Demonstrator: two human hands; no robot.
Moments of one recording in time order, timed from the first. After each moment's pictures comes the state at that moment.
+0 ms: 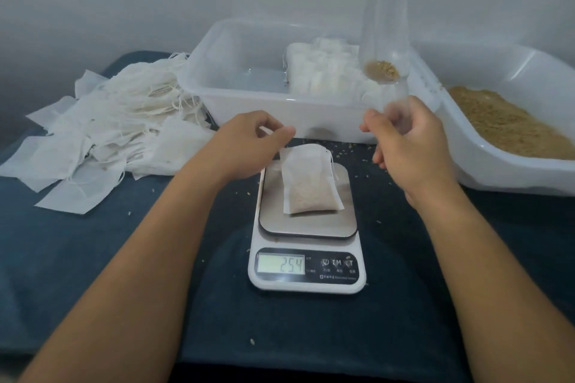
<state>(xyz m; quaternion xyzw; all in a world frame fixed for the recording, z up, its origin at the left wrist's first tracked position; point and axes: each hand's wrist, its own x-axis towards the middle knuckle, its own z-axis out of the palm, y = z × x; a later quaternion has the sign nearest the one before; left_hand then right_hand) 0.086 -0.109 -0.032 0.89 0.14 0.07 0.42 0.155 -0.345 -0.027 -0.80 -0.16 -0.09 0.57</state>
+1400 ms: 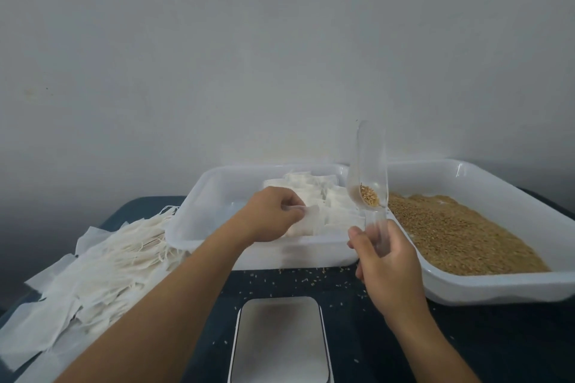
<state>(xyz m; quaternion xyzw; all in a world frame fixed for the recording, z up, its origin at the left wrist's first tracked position) 0.179 -0.146 0.053 0.93 0.01 0.06 0.36 0.156 -0.364 -0.009 -0.73 -0.11 -0.14 0.66</state>
